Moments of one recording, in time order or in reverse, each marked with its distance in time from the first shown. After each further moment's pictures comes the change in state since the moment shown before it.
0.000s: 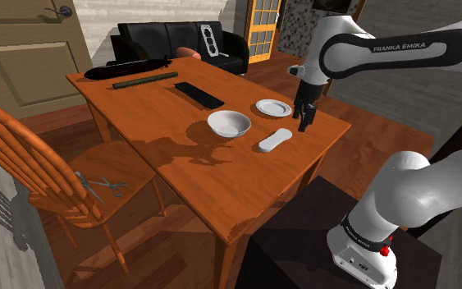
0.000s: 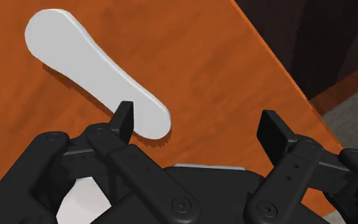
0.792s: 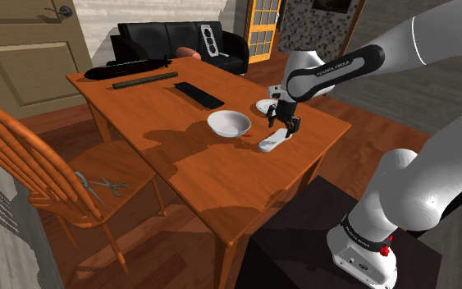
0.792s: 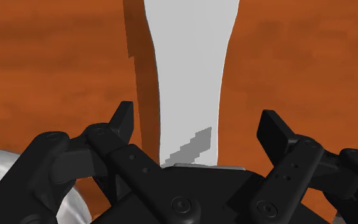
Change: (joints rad) arm 0.182 0.407 -0.288 0.062 -0.050 0.389 -0.826
